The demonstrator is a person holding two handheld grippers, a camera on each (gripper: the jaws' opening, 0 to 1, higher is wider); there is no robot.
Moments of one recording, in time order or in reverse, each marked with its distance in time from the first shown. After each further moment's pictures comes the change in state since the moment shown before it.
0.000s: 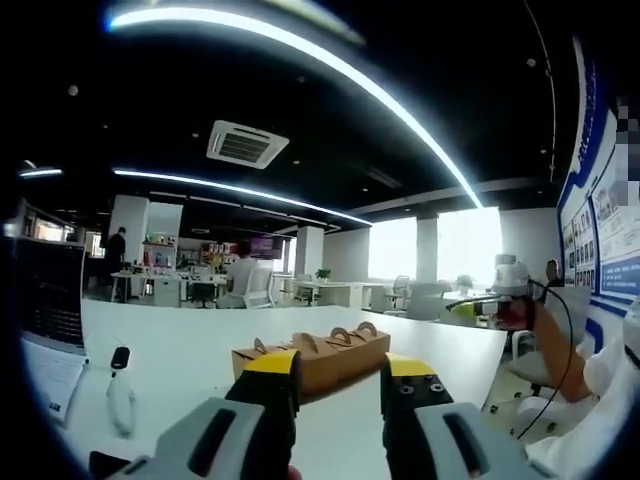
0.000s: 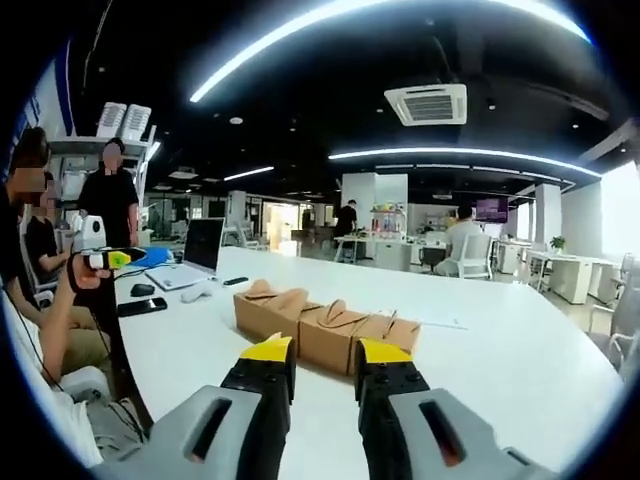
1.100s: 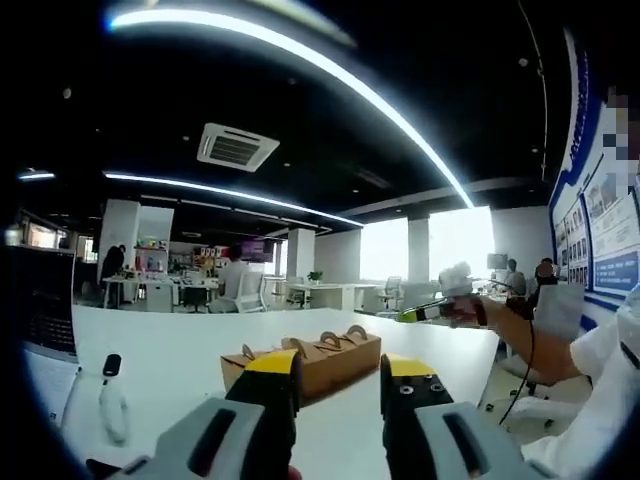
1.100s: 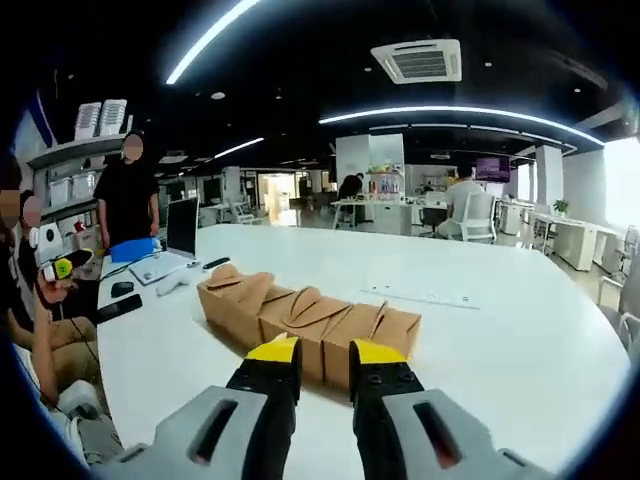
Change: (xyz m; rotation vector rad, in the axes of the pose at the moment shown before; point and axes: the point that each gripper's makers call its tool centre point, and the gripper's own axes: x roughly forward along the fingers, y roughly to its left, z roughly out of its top) left arm 0.008 -0.015 0.005 0.018 -0.004 -0.042; right arm 0.098 -0.051 -0.023 0.100 0.159 0.008
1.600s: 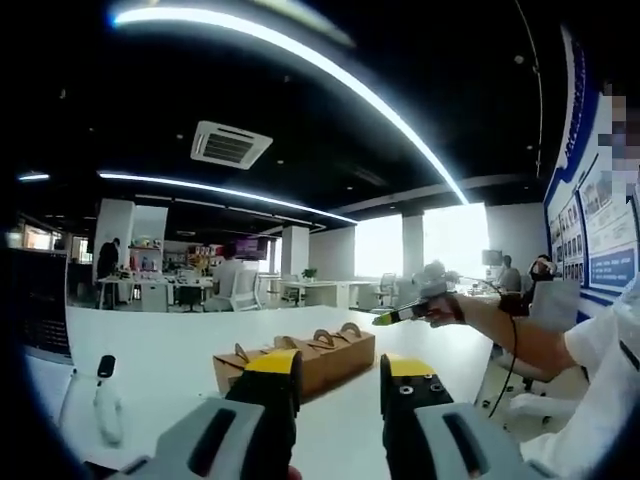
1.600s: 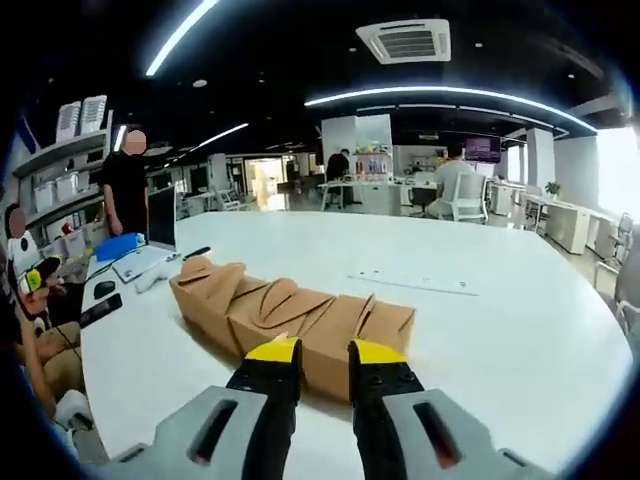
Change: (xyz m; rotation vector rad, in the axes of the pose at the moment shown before) left arm 0.005 -0.007 -0.003 0.007 0.011 -0.023; right arm 0.038 -0.019 -0.014 0.033 0.084 -0.043
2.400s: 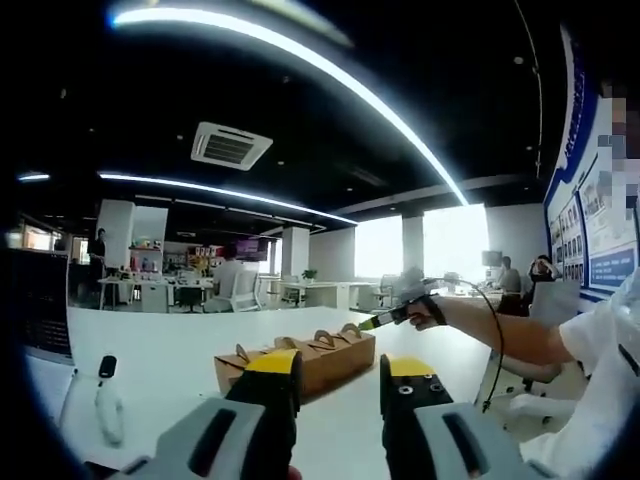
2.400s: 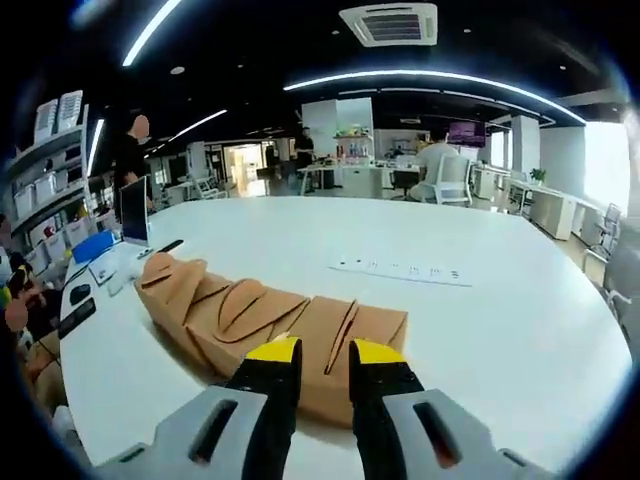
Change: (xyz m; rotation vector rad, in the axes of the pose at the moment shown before) left arm -0.004 0.000 0.002 0.000 -0.006 0.002; right arm 0.044 -0.023 -0.002 0.031 0.075 -0.091
